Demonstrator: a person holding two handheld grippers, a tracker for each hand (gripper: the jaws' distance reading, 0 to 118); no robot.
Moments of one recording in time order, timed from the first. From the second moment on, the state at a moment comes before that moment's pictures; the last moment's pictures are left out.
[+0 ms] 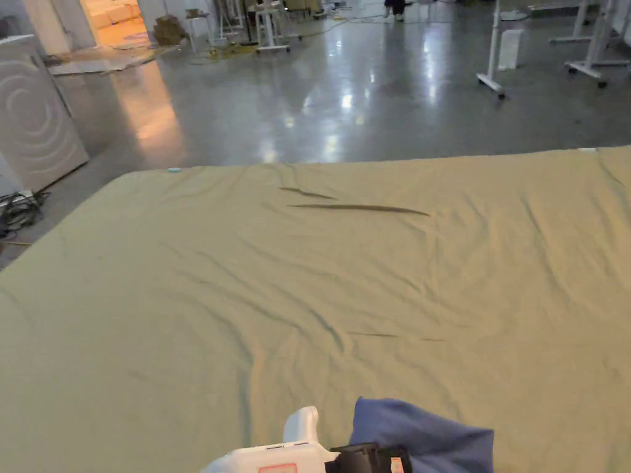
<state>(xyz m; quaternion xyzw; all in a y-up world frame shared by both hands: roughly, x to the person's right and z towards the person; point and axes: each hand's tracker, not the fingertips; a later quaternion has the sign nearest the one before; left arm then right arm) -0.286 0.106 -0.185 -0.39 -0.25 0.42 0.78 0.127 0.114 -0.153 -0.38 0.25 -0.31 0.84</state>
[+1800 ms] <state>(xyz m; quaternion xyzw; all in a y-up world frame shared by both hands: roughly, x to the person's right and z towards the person) -0.222 0.348 -0.020 -0.03 0.00 0.00 1.00 0.136 0.323 -0.082 -0.04 0.18 -0.03 0.98</state>
